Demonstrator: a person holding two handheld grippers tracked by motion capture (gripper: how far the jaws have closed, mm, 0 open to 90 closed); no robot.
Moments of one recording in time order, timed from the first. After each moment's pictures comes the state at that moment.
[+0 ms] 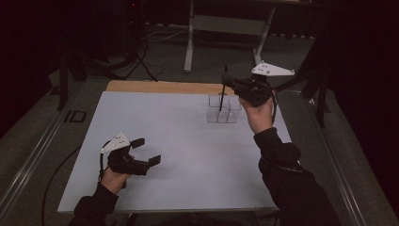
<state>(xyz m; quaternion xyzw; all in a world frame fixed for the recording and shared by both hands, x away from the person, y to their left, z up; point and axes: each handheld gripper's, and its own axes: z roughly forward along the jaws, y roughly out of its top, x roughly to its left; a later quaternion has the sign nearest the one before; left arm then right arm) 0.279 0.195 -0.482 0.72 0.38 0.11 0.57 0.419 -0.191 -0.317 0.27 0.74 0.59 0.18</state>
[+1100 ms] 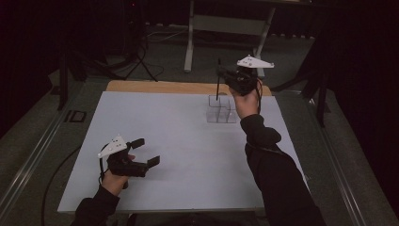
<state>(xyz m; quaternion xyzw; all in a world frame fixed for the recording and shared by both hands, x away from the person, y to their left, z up) 0.277 0.199 -0.493 0.70 0.36 0.12 0.60 0.484 -0.169 -0.350 0.30 0.73 0.56 0.23</state>
